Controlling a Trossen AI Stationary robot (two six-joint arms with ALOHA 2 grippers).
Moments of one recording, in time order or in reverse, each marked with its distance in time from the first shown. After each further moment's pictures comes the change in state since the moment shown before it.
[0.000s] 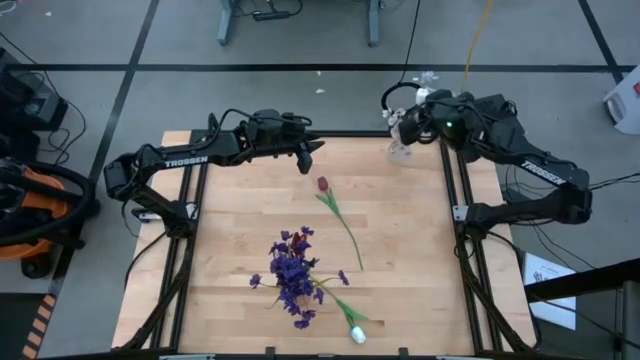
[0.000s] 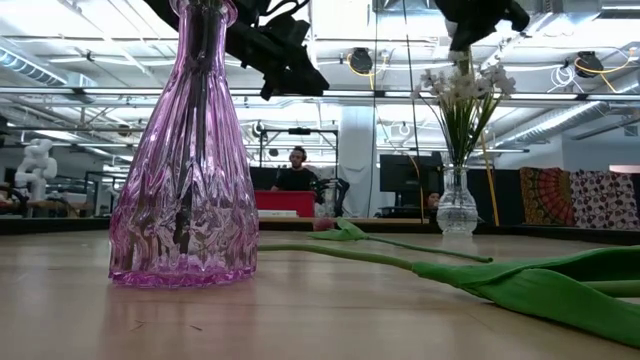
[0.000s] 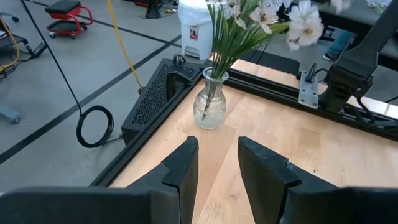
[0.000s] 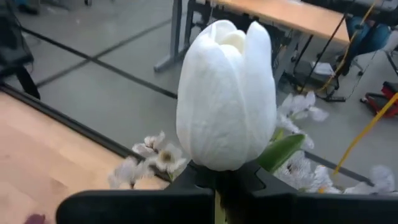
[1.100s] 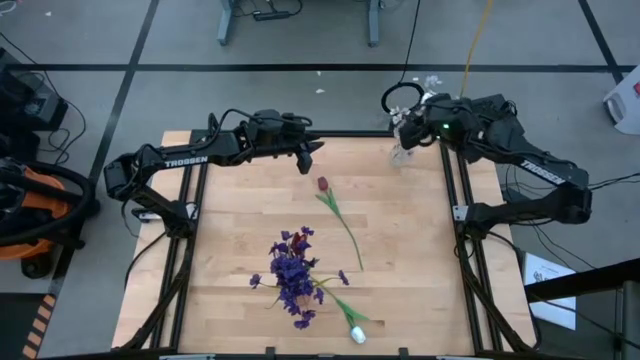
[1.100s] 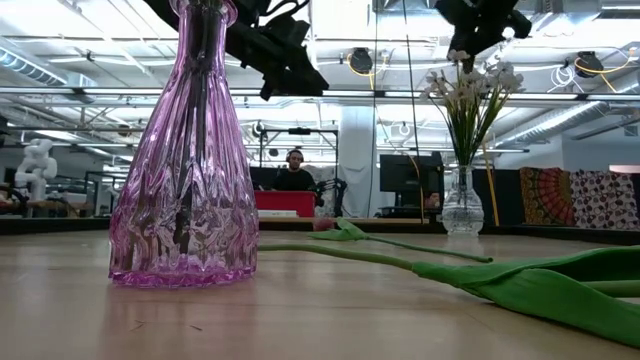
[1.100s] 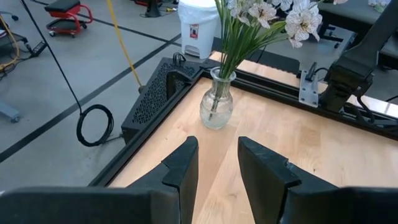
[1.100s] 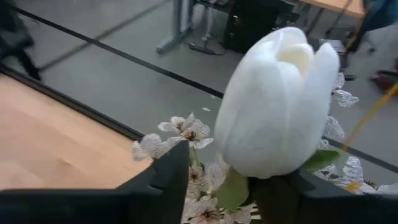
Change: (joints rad) left arm 0.000 -0.001 0.000 -0.006 0.000 -0.001; right arm 0.001 0.017 0.000 -0.088 -0.038 0.088
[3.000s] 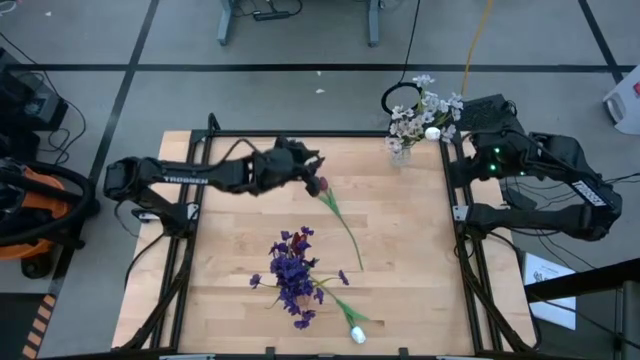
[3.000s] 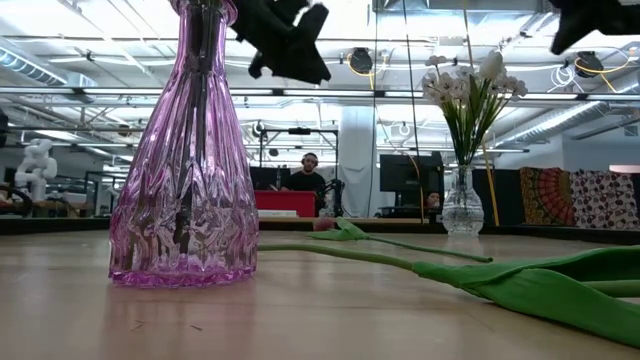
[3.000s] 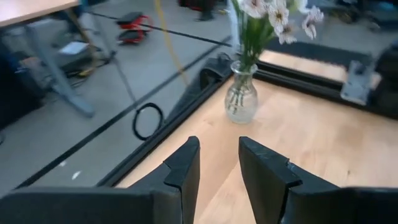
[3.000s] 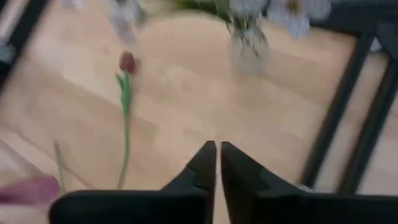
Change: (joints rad) left arm -0.280 0.000 0.000 -0.037 -0.522 -0.050; right arm 0.004 -0.312 0.000 -0.610 -0.522 0.432
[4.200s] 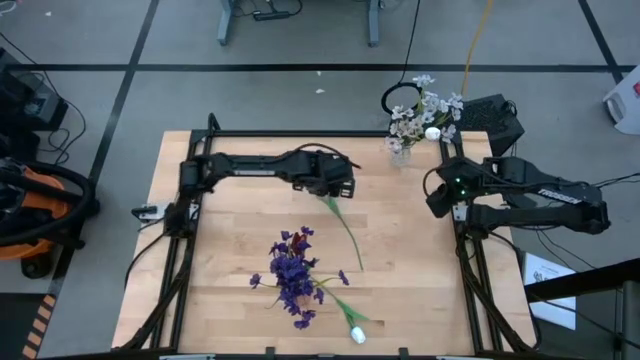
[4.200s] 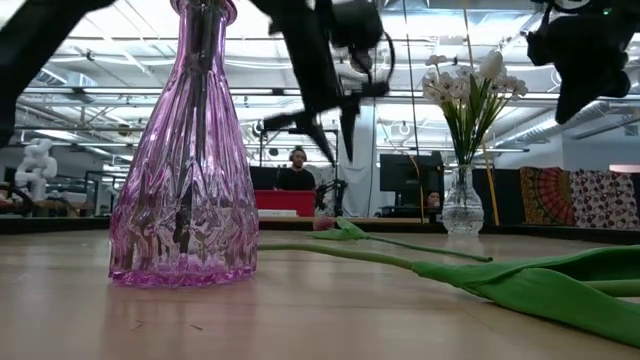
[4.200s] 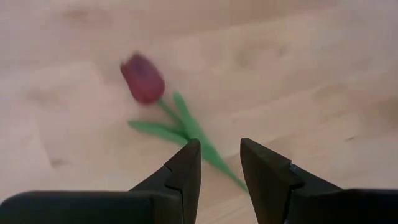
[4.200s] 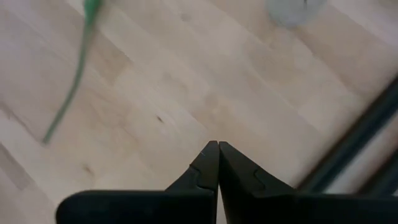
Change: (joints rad) left arm 0.006 0.559 0.665 -0.890 0.267 -1.029; right arm 0.165 -0.069 -0.454 0.208 -0.014 -0.157
